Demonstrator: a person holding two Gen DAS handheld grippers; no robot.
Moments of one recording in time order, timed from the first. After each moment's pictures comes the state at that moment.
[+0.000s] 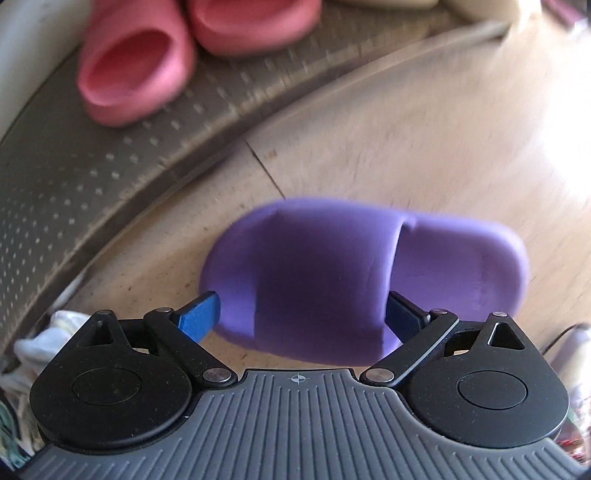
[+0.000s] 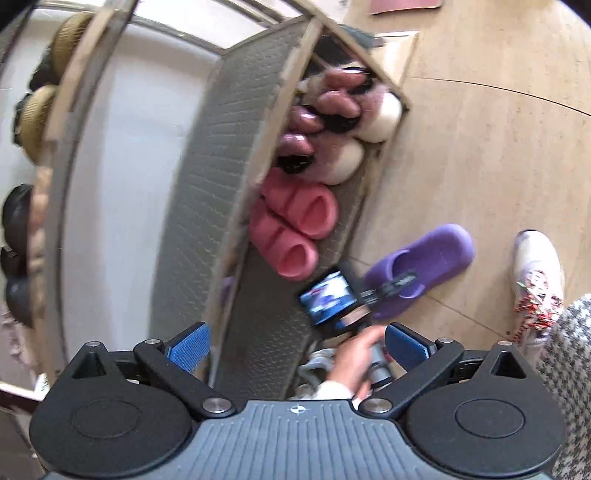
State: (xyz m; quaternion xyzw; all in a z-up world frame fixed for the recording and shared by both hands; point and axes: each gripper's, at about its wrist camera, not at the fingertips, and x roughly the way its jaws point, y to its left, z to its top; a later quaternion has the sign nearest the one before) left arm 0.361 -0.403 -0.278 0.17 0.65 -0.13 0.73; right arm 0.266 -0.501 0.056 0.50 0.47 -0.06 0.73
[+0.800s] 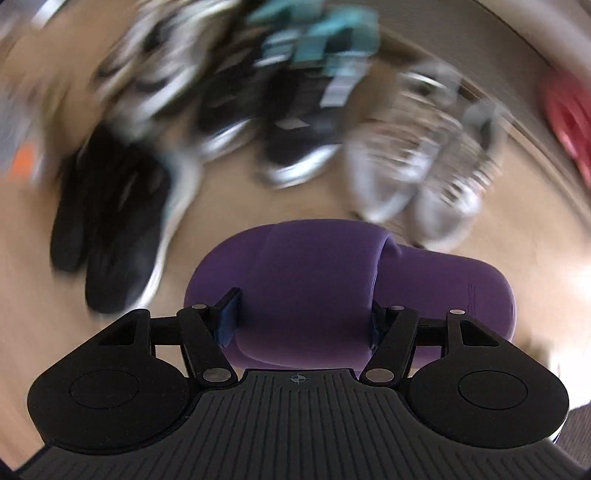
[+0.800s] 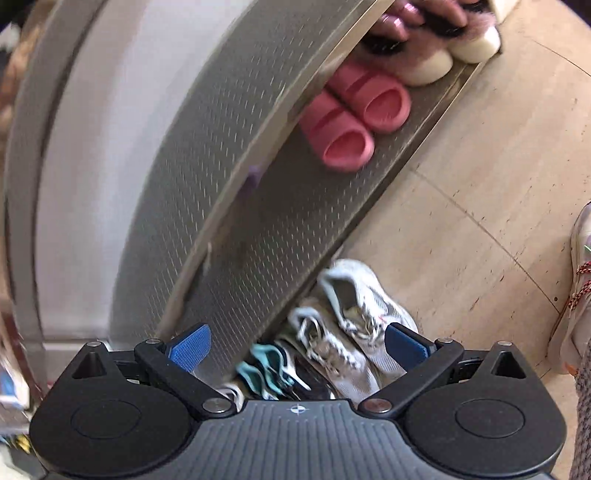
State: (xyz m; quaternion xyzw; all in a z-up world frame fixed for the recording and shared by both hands) left arm 0.037 -0.031 -0.143 -0.33 0.61 0.28 0.66; right arm 0.305 -0.346 0.024 0.37 0.58 0.04 0.72
